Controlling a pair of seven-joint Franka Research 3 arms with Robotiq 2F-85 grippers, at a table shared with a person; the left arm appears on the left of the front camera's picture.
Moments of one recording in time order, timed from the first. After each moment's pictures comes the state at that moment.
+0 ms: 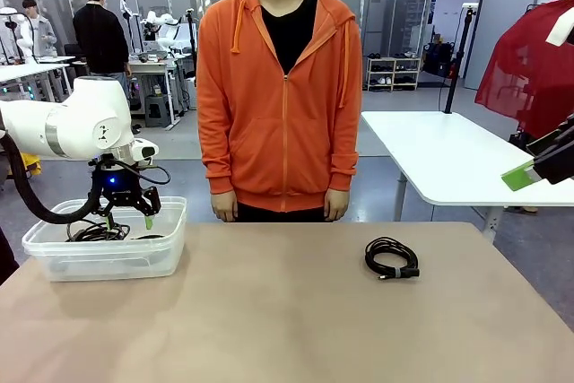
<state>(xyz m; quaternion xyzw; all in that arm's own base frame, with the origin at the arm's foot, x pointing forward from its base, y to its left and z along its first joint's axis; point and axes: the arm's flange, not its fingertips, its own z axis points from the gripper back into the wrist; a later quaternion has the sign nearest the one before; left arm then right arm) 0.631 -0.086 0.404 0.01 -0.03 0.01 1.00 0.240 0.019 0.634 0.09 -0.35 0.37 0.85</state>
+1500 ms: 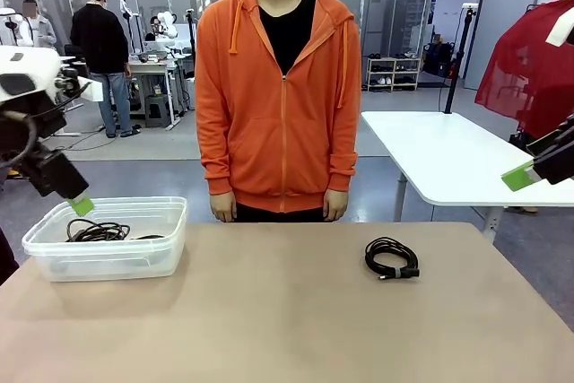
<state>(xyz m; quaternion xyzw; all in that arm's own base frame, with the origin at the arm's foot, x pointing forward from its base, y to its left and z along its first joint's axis) 0.314 -0.110 0.602 -0.02 -0.19 -0.30 0.93 0.240 0.019 0.634 0.09 -0.35 0.37 0.85</state>
